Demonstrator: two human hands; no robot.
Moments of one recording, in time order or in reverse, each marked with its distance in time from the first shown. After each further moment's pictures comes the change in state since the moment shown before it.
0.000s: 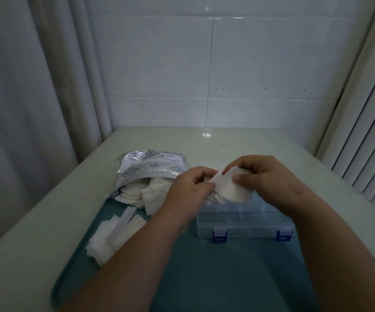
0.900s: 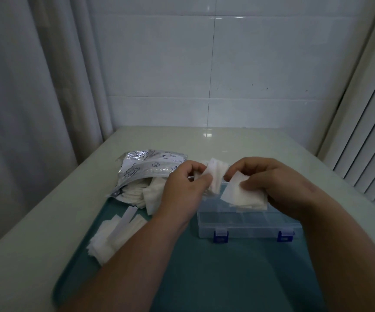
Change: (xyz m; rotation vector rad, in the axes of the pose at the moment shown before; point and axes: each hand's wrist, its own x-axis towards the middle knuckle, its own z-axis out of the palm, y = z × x) left_hand 0.005 -0.005 -0.003 0.019 0.201 0.054; right_hand -0.002 0.004 -0.010 0.235 -0.187 0.030
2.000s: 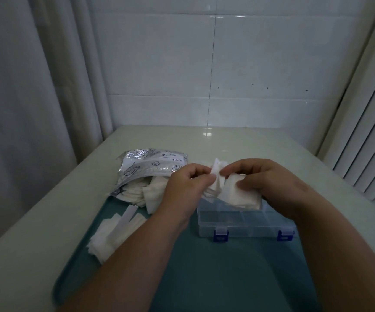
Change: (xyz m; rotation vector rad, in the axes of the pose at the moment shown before) left_hand -0.001 0.004 0.000 -0.103 -0.086 -0.073; right_hand 0.006 0.005 0.007 -0.022 0.070 0.068
